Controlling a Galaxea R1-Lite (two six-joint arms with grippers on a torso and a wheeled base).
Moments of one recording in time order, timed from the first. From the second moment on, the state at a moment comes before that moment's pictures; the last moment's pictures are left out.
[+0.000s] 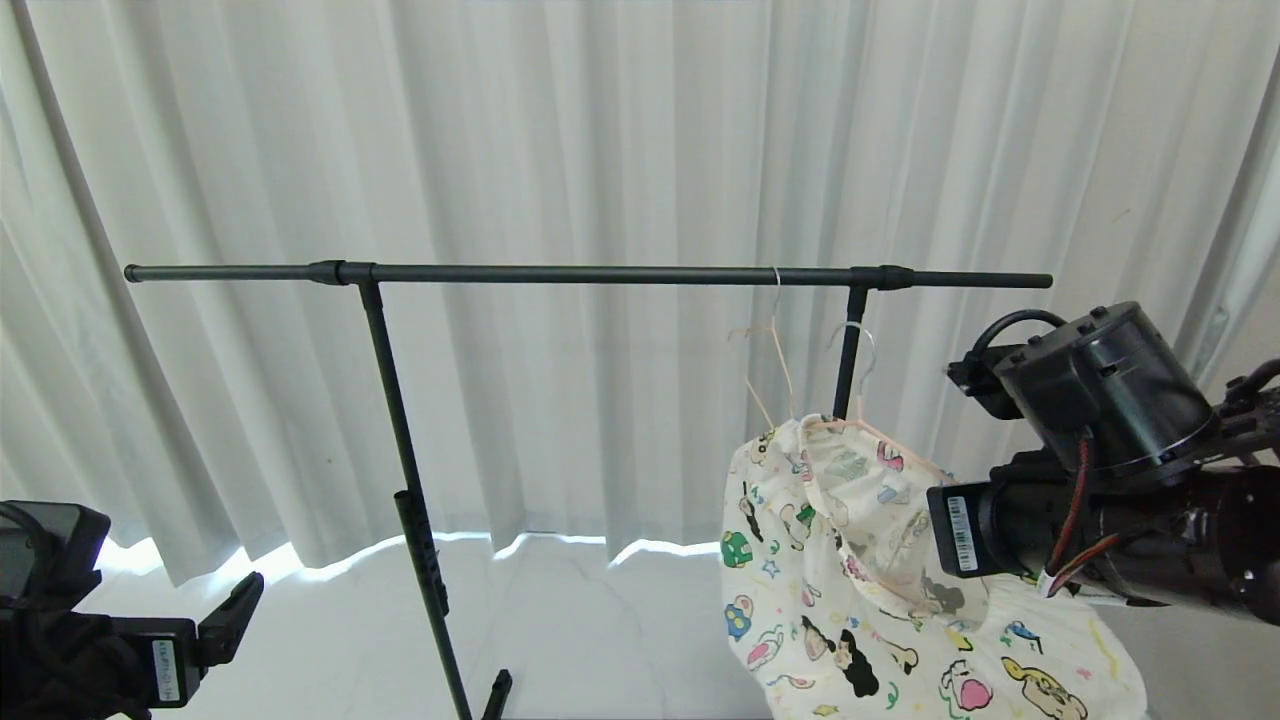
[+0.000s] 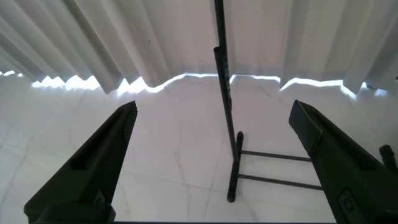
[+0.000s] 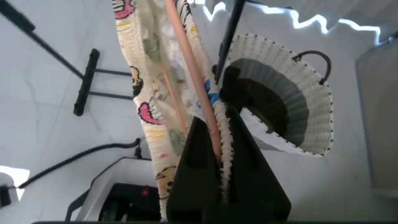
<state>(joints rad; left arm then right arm) 0.06 1.15 -0.07 -0.74 0.17 0.21 0.82 1.53 -1.04 0.32 -0.46 0.50</state>
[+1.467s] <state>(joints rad) -0.05 1.15 -0.10 -0.74 0.17 0.28 0.87 1.65 -1.26 0.32 -0.54 0.50</state>
